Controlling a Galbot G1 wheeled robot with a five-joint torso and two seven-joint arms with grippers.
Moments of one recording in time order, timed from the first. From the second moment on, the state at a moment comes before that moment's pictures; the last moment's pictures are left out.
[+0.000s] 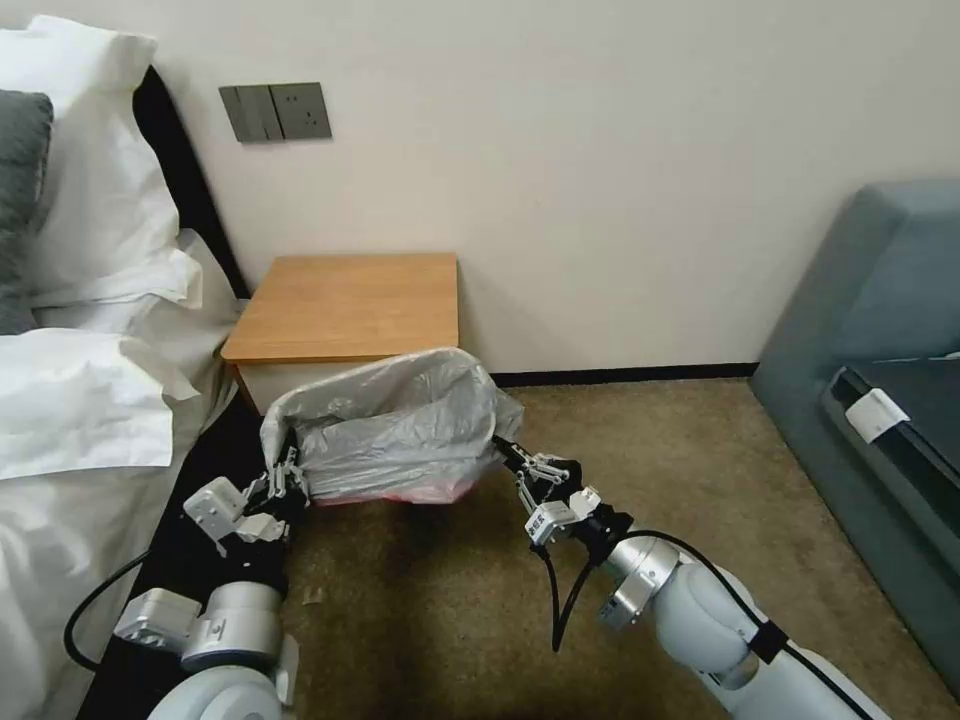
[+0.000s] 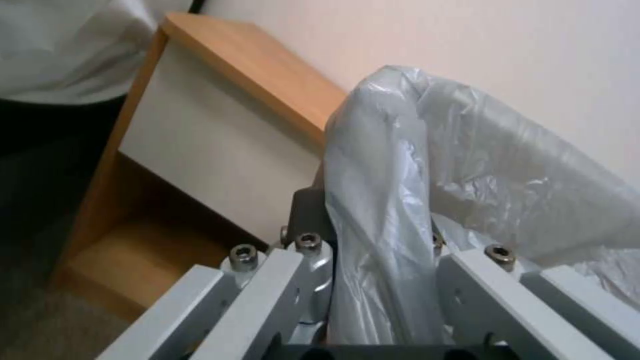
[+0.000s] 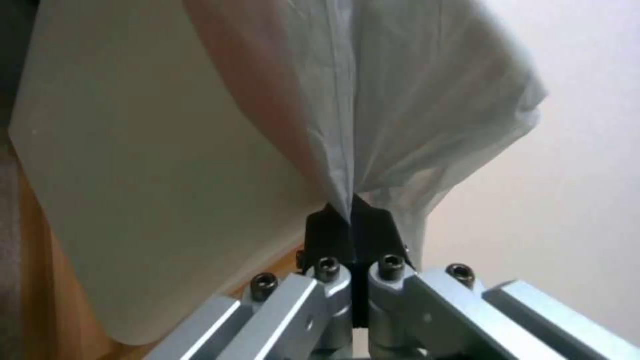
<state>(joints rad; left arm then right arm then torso) 1.73 -1.61 -0.63 -2.38 -0.67 0.14 -0.11 -1.24 1.01 0.07 1.93 -0.70 0.31 0.04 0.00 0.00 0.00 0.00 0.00</state>
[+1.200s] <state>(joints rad) 1.71 -1.61 -0.66 -2.41 -0.75 0.19 -0.21 -1.37 0.93 0.14 1.96 -0.67 0.38 0.01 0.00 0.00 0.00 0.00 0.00</state>
